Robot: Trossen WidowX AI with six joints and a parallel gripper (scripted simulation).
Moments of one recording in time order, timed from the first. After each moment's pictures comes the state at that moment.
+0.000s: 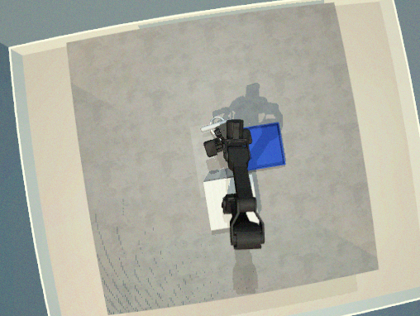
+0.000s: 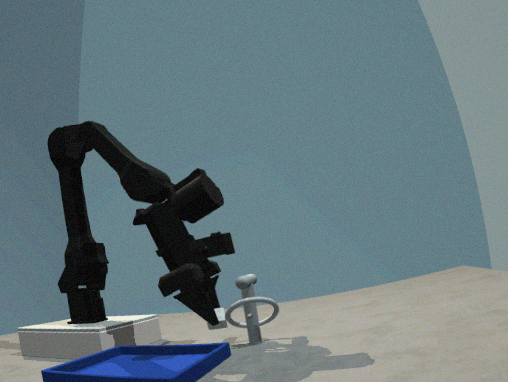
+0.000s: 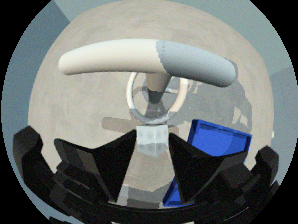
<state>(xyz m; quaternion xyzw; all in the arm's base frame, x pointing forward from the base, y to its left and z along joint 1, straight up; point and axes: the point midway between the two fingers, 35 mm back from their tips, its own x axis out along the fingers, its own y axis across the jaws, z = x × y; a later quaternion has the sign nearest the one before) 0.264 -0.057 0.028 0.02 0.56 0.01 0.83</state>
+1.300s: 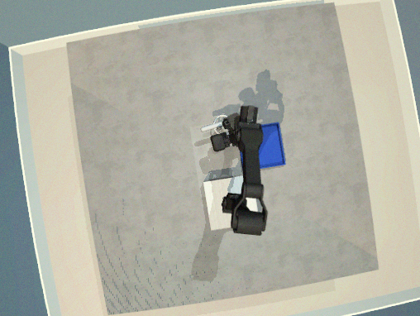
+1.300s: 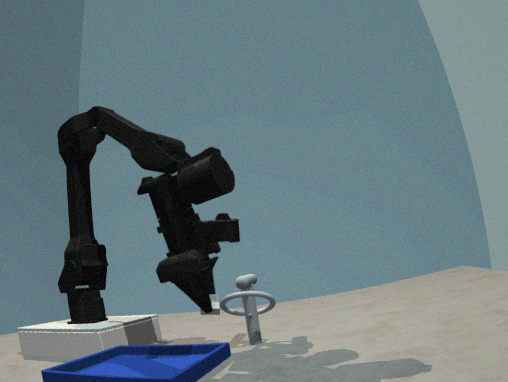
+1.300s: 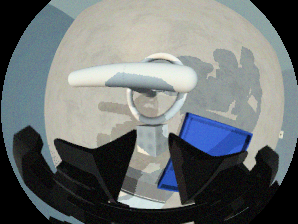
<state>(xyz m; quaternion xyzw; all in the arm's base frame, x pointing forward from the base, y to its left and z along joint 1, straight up) 0.265 -0.081 0.056 0.07 0.63 0.06 0.77</state>
